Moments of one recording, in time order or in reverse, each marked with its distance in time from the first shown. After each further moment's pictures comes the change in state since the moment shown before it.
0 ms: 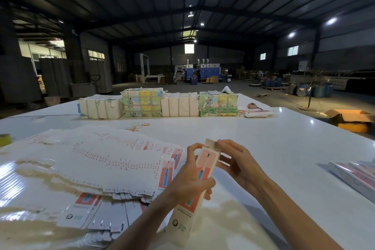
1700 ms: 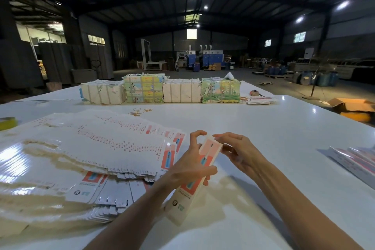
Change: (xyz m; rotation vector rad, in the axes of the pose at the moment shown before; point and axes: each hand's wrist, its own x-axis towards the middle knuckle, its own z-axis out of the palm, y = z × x) left_hand 0.003 -0.011 0.005 0.063 -0.019 -0.012; right_hand 0.001 0.010 -0.007 -0.154 0.108 0.125
